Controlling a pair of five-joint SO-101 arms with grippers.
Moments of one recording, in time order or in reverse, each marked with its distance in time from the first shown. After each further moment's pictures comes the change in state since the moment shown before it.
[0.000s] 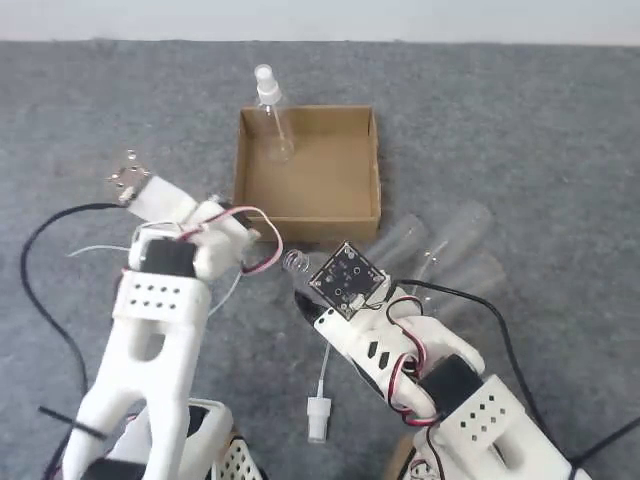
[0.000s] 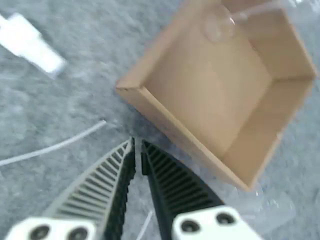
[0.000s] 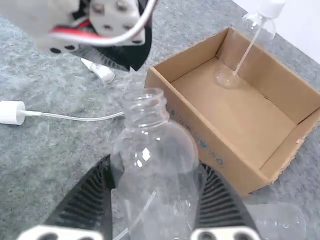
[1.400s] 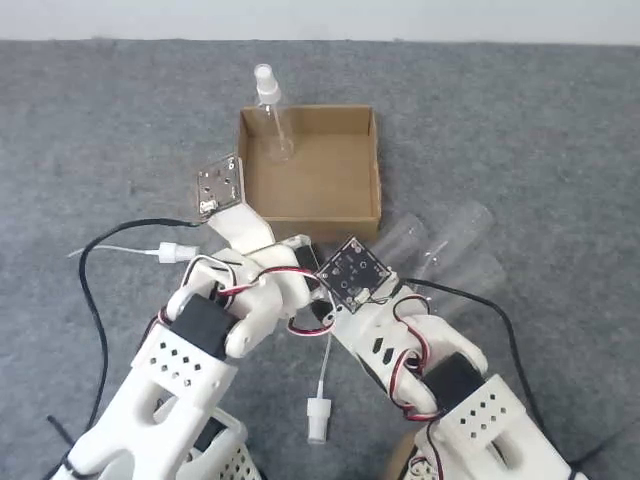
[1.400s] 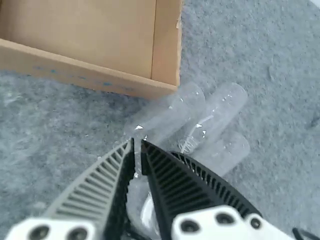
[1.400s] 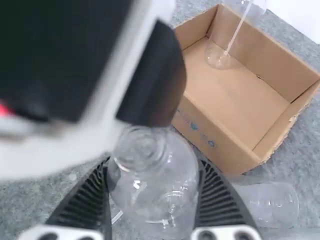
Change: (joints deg) left arm 23.6 -15.9 6.1 -0.6 -8.4; right arm 3.4 0.0 1.4 0.0 0.3
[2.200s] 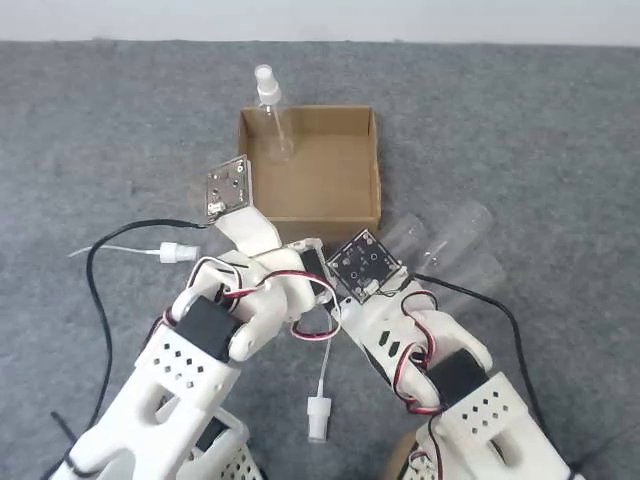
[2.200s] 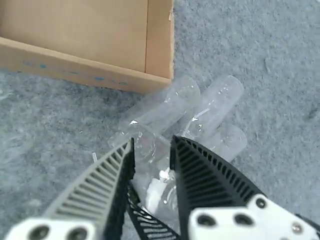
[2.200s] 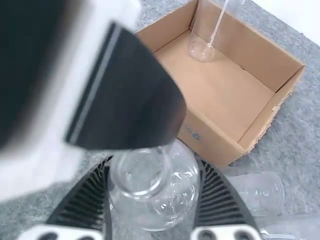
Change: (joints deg) left arm 2.2 -0.2 0.1 0.2 0.3; right arm 2.9 0.0 0.0 0.0 0.0
